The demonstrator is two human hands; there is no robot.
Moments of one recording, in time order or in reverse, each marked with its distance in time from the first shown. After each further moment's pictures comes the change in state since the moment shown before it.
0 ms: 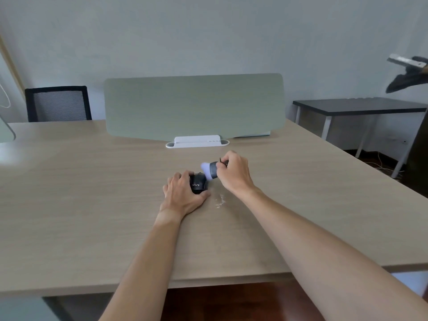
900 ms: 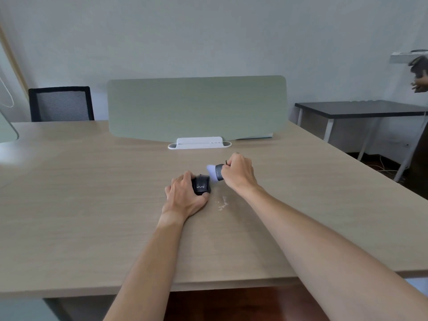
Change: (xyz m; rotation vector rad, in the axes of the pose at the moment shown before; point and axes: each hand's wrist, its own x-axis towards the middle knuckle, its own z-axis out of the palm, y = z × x) left_hand 0.003 -0.007 0.003 -0.060 0.064 0.068; right_hand 0.008 -0.005 -0.002 -0.096 -0.053 0.108
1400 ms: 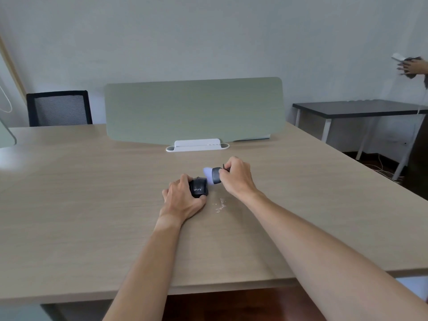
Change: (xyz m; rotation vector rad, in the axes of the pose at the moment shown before) left_hand 0.000 0.001 -0.001 0.029 -0.008 -0.014; right_hand -0.003 0.011 0.001 0.071 0.023 -0.046
